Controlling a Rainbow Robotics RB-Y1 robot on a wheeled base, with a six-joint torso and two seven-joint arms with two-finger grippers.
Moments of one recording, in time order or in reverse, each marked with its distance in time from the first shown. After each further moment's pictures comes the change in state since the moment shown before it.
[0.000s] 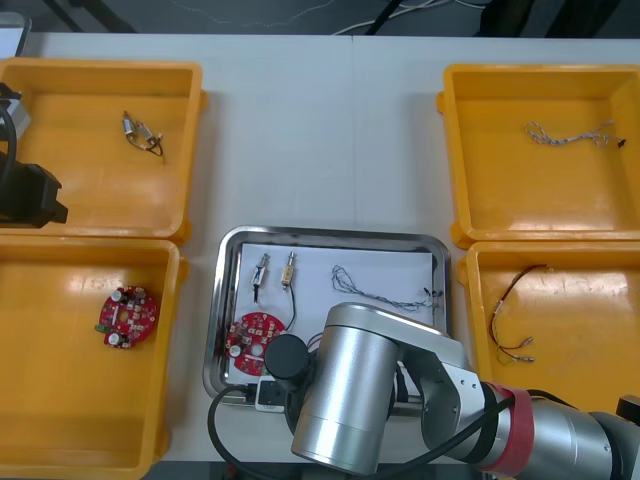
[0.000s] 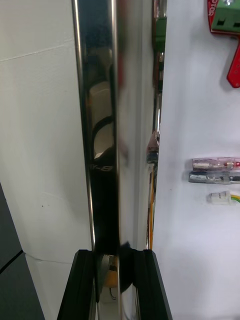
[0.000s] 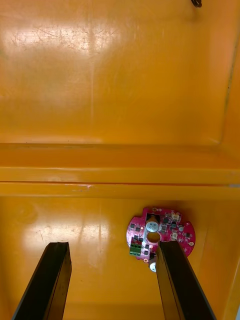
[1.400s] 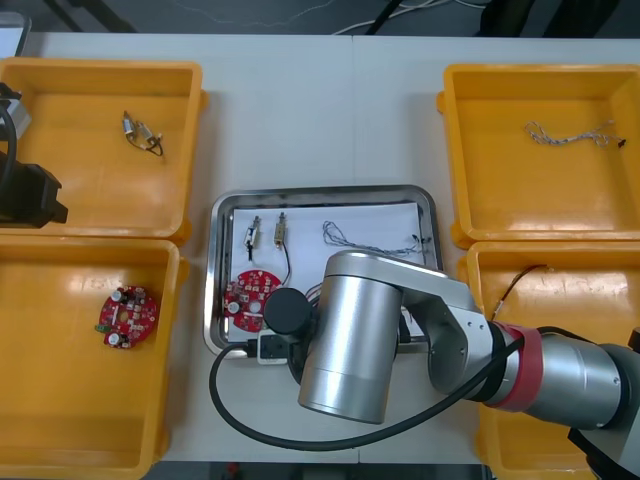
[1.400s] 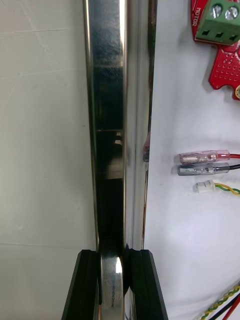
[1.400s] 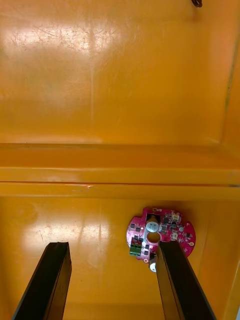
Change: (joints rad) right arm -0.202 -0.067 0.000 0.001 -0.074 -0.030 0.037; left arm 0.000 0.000 0.000 0.000 0.000 0.000 0.000
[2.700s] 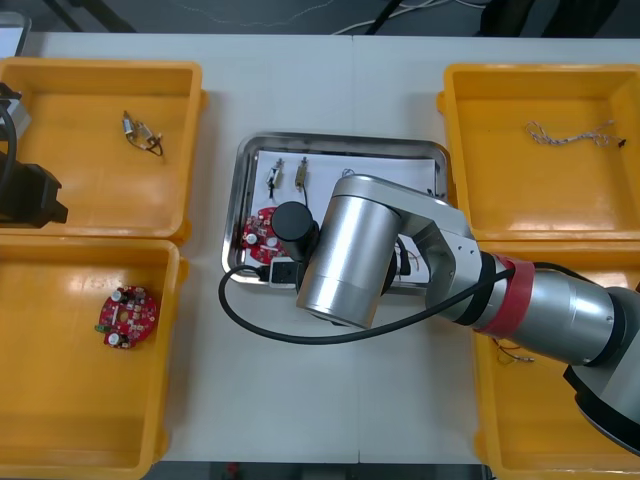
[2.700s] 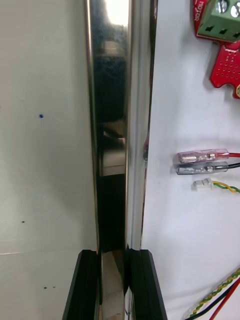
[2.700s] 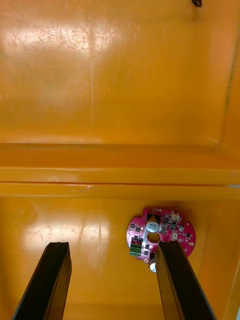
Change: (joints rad) right arm -0.159 -0.012 -0.075 0.220 -0.039 -0.097 0.016; left arm 0.000 0.000 0.000 0.000 0.000 0.000 0.000
